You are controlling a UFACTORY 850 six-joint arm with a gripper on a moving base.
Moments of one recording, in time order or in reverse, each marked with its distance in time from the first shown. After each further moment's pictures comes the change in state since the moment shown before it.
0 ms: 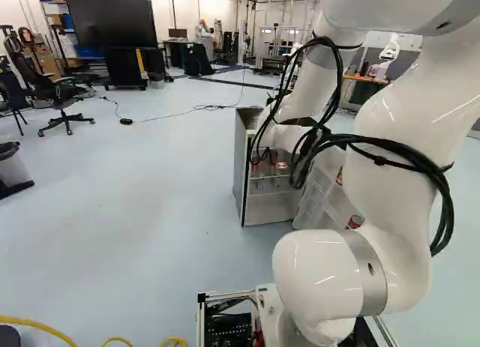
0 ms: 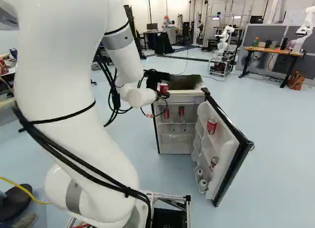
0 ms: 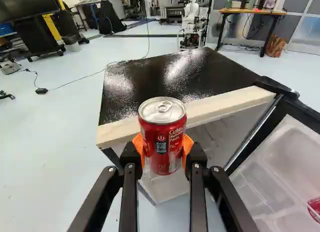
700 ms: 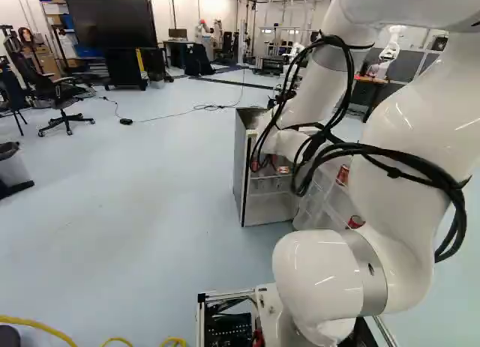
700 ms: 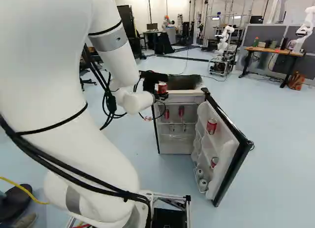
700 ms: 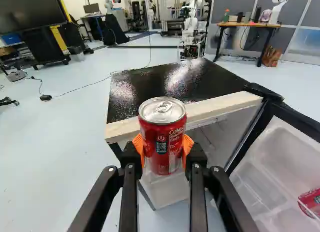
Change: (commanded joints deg) arm 0.5 5.4 6.1 0.0 3.9 0.0
